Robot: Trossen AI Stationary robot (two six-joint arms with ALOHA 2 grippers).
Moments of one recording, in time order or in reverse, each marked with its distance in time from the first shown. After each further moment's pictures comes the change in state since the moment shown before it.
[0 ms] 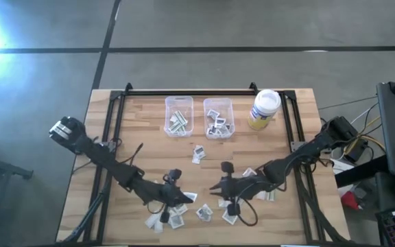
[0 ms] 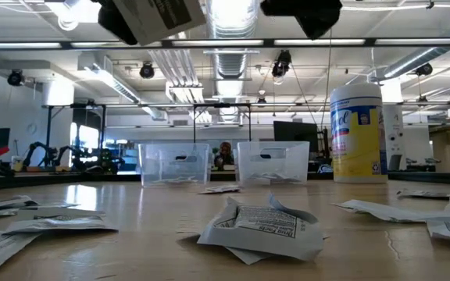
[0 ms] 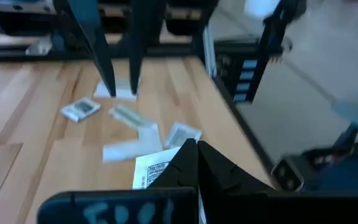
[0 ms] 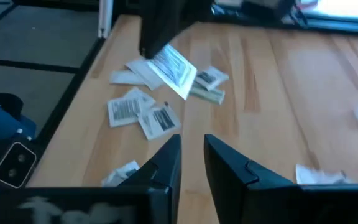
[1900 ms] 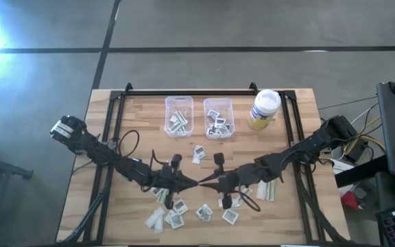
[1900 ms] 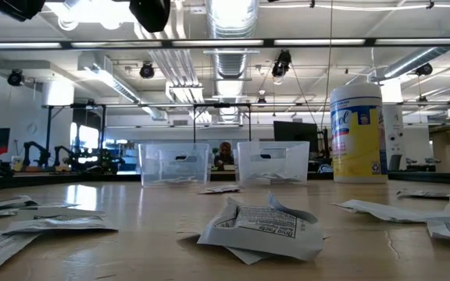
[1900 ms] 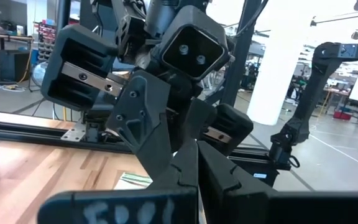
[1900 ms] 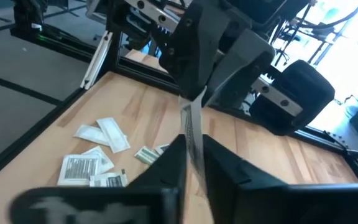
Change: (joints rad) left arm 0.112 0.000 -0.108 0.547 -0.023 0.036; right arm -0.090 -0.001 0.000 0.284 -0.049 -0.401
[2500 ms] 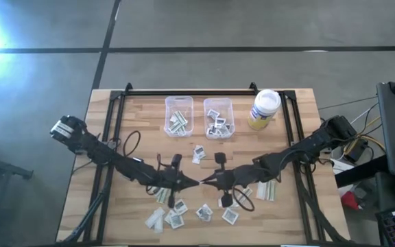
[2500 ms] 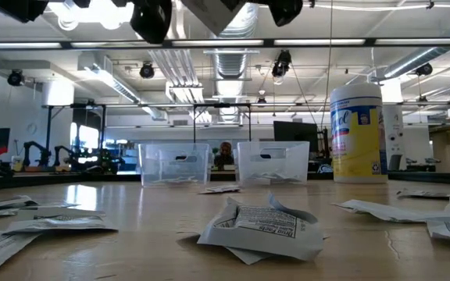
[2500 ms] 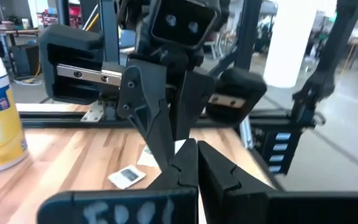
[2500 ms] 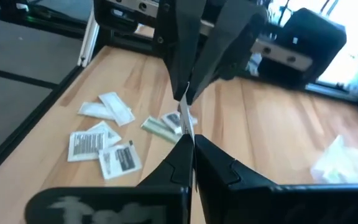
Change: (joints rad) left arm 0.008 0.000 -0.001 -0.141 -0.002 0.094; right arm -0.007 0.002 0.000 -0.128 0.011 0.160
